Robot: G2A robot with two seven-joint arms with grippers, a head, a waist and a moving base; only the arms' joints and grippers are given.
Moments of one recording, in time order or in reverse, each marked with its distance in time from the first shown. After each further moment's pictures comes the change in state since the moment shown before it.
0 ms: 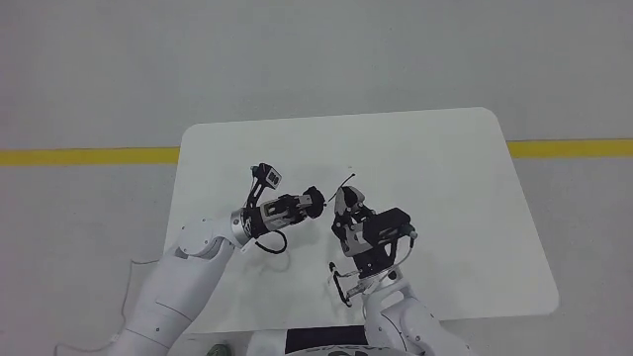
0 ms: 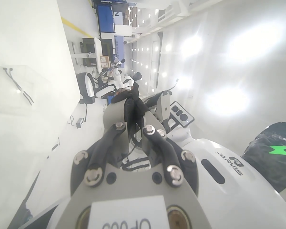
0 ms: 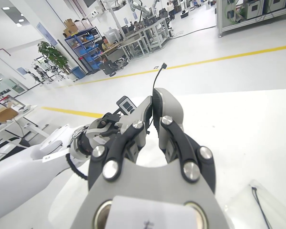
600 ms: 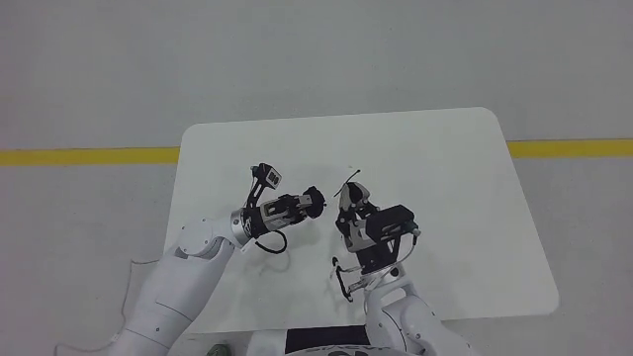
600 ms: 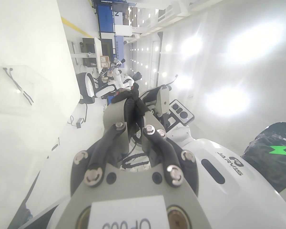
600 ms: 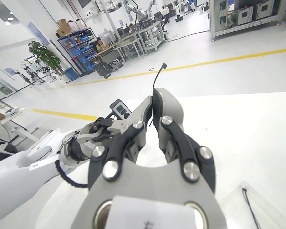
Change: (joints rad) left arm 0.000 0.000 0.000 0.000 0.000 0.000 0.000; right arm 0.001 -0.008 0.016 -0.004 -0.010 0.028 0.010
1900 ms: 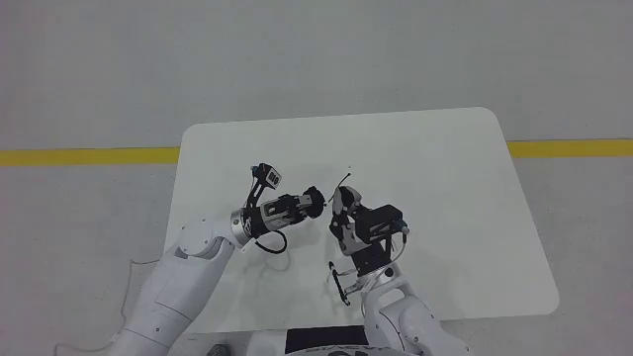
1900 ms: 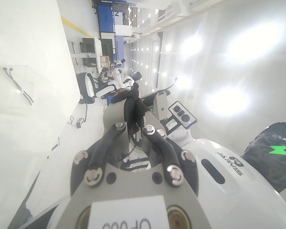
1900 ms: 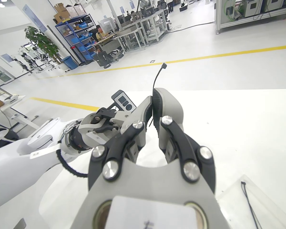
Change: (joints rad) left arm 0.000 0.000 0.000 0.000 0.000 0.000 0.000; right arm -0.013 -0.021 0.004 -0.007 -0.064 -0.039 0.089
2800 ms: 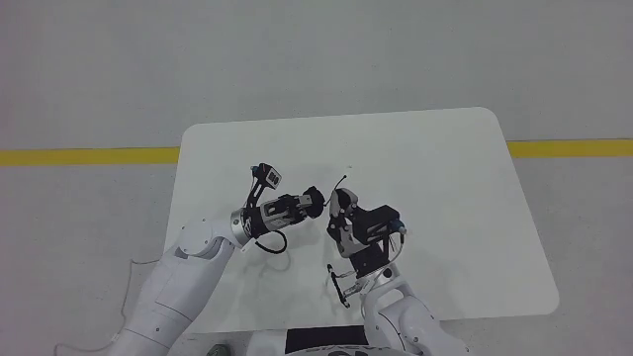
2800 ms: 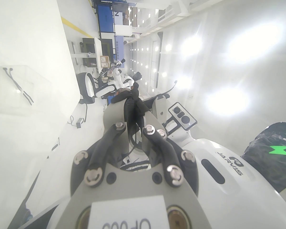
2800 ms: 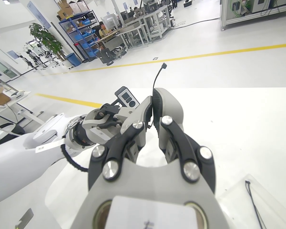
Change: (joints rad) left arm 0.000 0.000 0.000 0.000 0.000 0.000 0.000; right arm -0.008 -0.006 0.006 0.000 0.000 -0.029 0.012
